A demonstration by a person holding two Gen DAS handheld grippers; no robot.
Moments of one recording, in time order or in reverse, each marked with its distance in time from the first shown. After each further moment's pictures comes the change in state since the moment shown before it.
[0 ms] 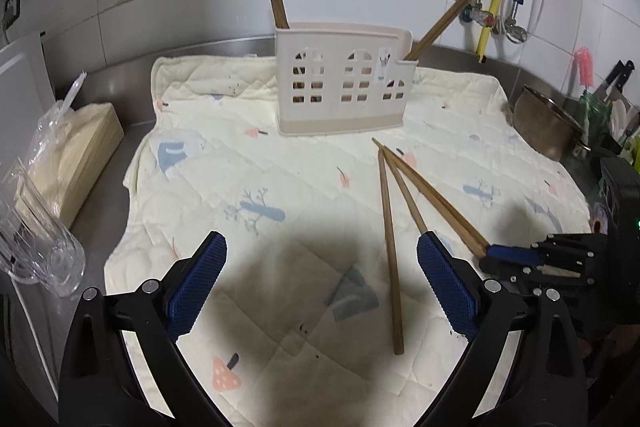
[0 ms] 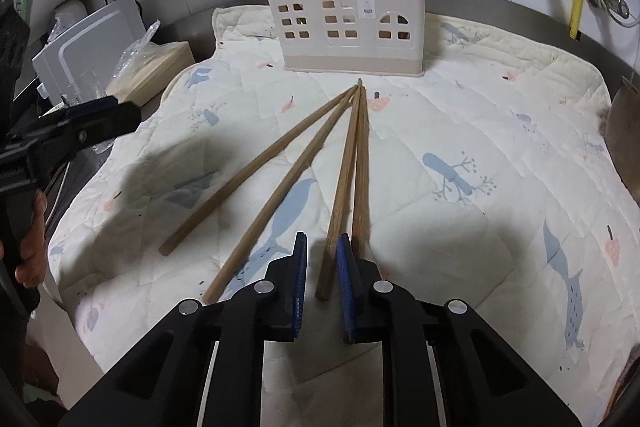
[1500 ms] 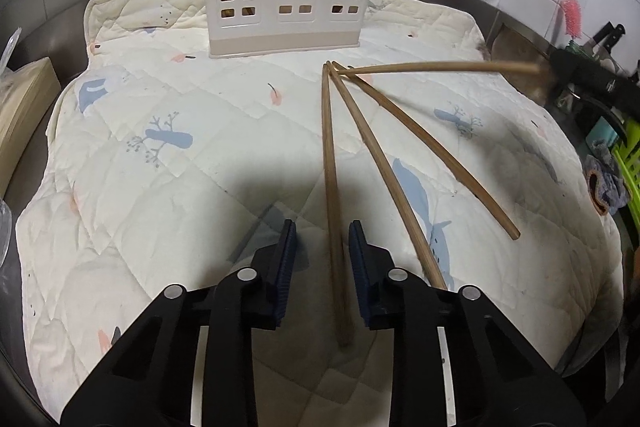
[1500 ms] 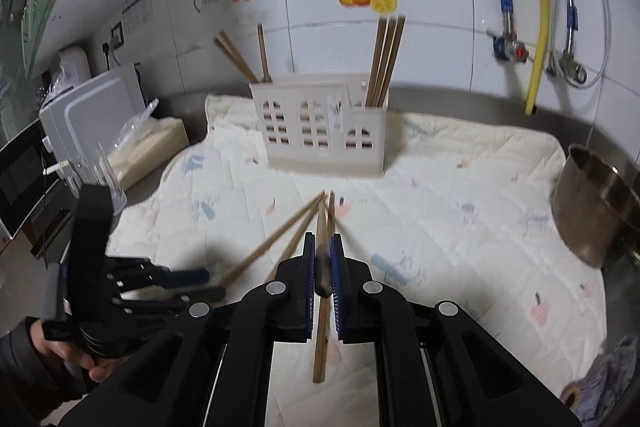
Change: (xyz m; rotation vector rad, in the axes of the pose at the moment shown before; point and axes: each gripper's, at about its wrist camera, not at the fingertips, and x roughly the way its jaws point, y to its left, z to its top) left arm 0.059 -0.041 -0.033 0.030 0.180 -0.114; right arm -0.078 -0.008 0.038 -0.006 -0.255 -0.070
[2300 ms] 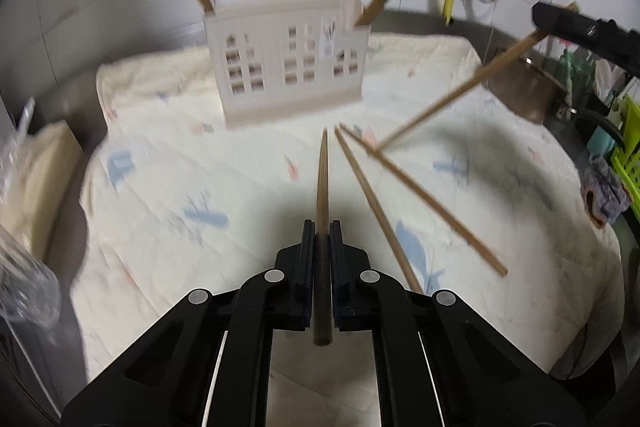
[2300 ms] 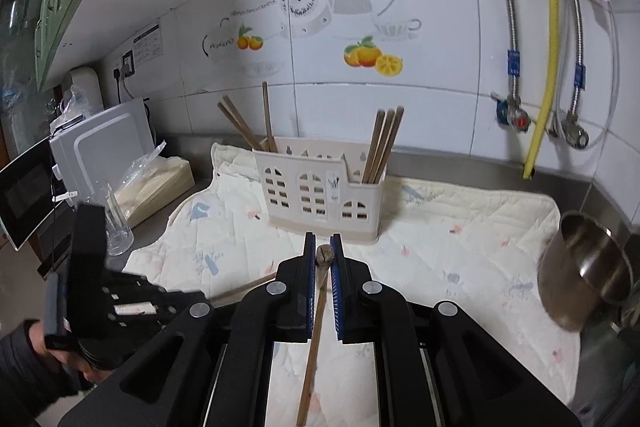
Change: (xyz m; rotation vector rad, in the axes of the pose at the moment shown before) left arm -0.045 -0.001 0.045 0.092 -0.102 0.059; right arm -0.020 -0.008 0.062 -0.056 -0.095 0.020
